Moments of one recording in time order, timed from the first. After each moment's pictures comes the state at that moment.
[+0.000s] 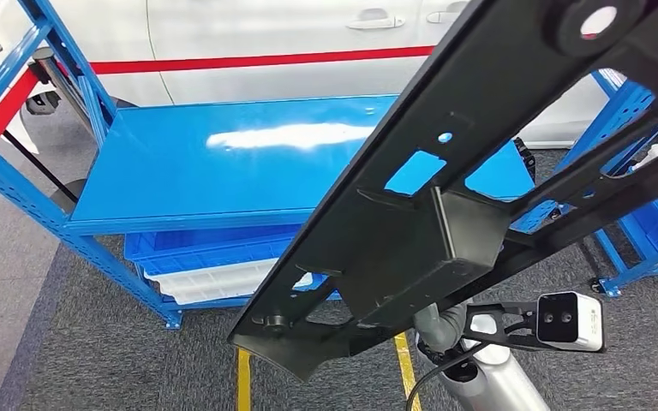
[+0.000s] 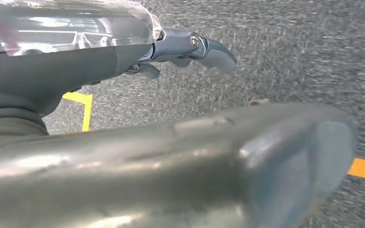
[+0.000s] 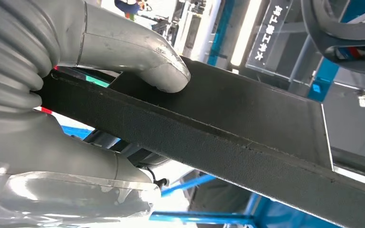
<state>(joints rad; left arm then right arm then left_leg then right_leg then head) -0.02 0.04 0.12 -0.19 0.21 0.21 -0.23 -0.26 -0.10 0.47 -1.83 -0.43 0.51 -0.70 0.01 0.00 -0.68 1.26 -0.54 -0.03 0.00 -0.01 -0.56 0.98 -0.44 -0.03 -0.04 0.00</state>
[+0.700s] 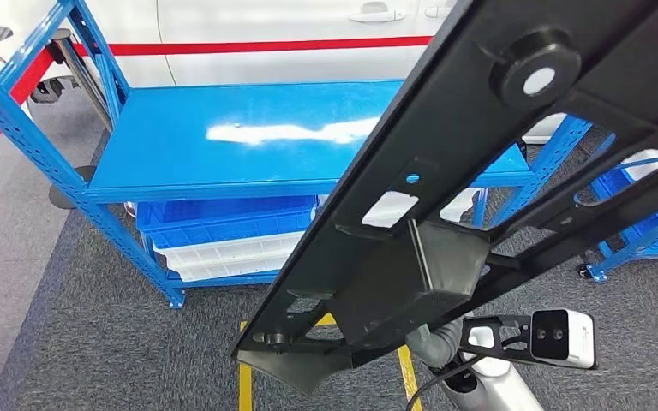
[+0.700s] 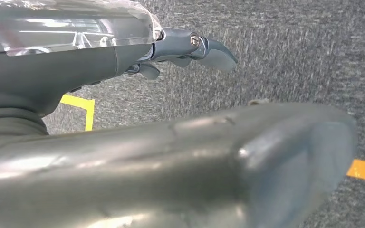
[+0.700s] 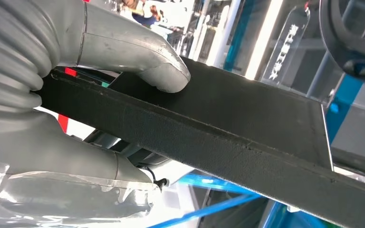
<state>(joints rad) -0.02 0.04 0.13 -0.19 0.20 0.21 -0.25 -0.21 -0.10 0.46 -1.84 -0.36 0.57 -0.70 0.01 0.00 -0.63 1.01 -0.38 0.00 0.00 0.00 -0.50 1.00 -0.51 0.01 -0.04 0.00</state>
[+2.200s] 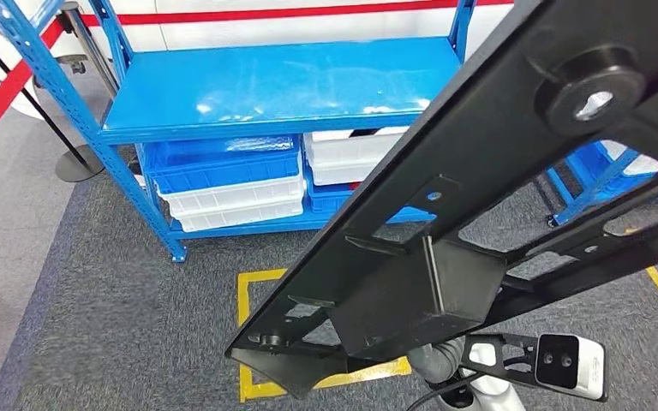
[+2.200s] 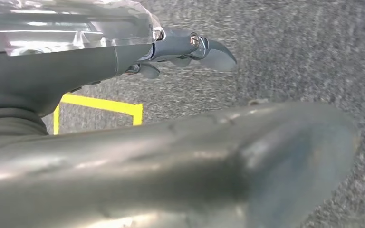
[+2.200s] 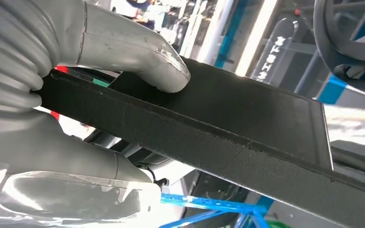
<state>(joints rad) -0.02 0.02 0.13 -0.19 0.18 0.18 -0.20 -0.13 -0.01 0.39 -1.89 -0.27 0.58 -0.70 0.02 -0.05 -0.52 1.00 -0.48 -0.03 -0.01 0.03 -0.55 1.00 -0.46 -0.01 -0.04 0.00</state>
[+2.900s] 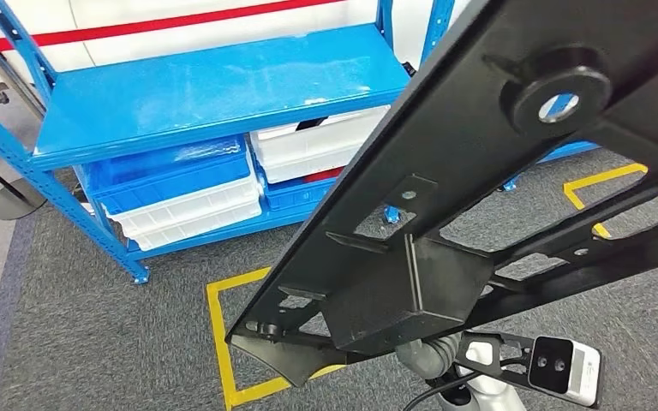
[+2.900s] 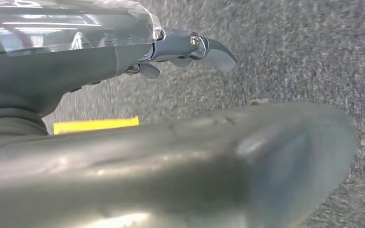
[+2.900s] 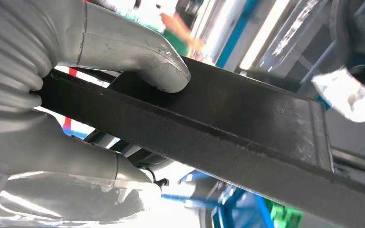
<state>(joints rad) -0.02 0.00 0.13 -0.19 0.17 0.18 -0.21 -0.15 -0.01 0.41 -1.90 -0.20 0.50 -0.70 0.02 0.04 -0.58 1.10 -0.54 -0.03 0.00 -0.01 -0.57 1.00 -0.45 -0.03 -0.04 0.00</state>
